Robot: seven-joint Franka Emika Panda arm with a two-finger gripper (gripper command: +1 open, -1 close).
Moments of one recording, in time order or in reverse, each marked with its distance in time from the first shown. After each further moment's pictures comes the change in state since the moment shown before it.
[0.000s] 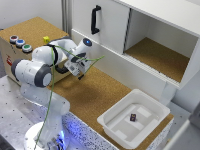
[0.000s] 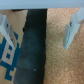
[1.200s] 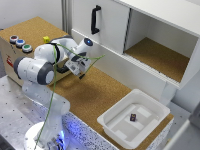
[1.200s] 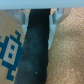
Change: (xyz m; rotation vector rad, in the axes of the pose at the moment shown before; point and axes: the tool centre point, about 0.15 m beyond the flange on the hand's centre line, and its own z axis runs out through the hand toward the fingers) arm 0.004 -0.011 0.007 0.019 -0.021 -0.034
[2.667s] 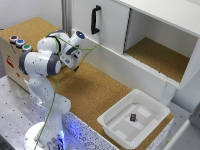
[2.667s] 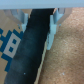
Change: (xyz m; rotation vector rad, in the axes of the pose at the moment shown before) arm 0.013 -0.116 0.057 0.031 -0.080 -0.178
